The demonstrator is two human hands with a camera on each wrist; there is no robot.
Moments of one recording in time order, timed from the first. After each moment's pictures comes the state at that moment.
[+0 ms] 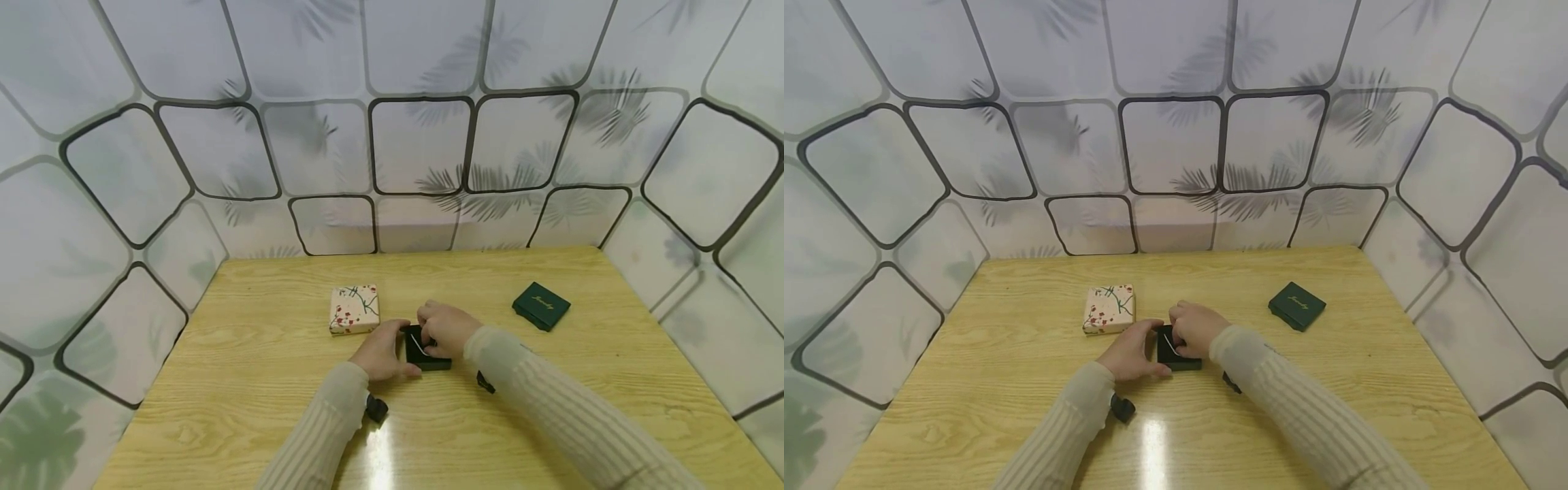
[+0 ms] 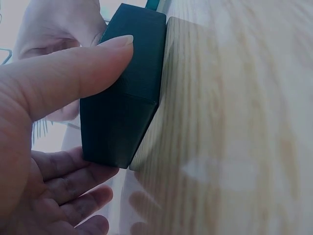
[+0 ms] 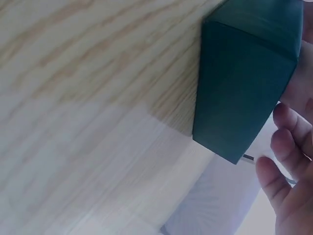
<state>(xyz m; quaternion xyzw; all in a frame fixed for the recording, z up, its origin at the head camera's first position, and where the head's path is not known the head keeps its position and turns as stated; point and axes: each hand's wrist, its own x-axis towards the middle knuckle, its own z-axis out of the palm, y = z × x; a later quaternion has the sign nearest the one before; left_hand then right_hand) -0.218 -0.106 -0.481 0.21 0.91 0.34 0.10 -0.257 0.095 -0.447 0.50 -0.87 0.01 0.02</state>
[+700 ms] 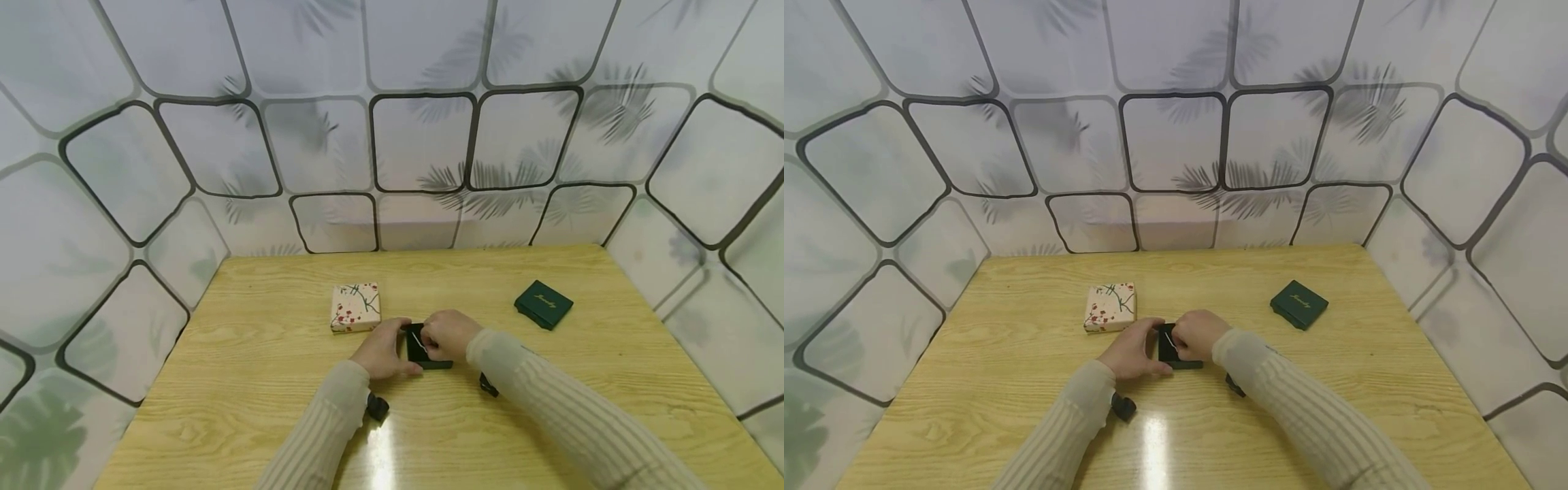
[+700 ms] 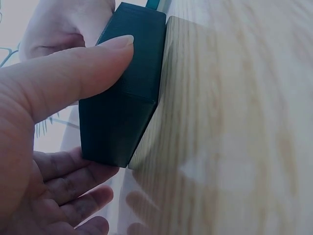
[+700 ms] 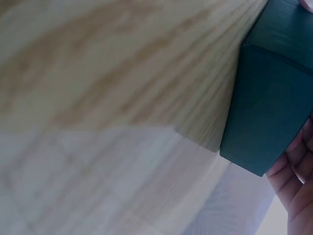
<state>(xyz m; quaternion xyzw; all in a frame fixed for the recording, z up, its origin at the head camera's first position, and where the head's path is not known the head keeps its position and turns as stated) -0.219 -0.107 -0.484 0.21 0.91 0.34 0.09 -0.256 0.095 -0.461 0.47 -0.88 0.04 0.02</state>
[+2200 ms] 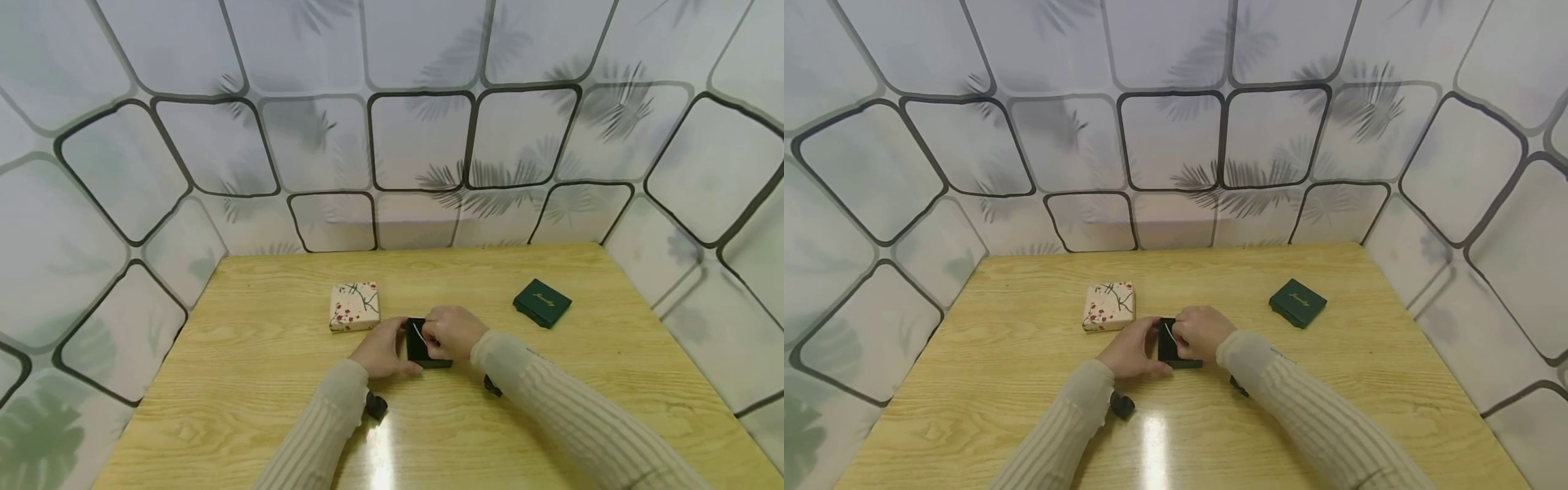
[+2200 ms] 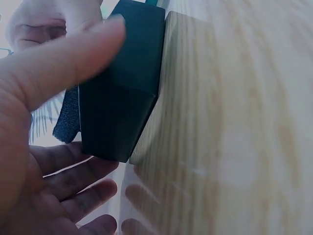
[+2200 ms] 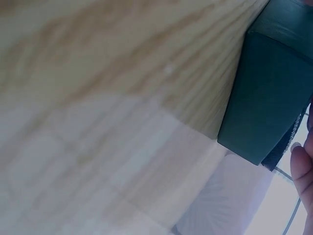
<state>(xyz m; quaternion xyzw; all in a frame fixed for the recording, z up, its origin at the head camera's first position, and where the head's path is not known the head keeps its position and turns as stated) -0.220 -0.106 -0.483 0.21 0.91 0.35 0.09 -0.253 0.104 -0.466 0.51 -0.84 0.06 0.18</state>
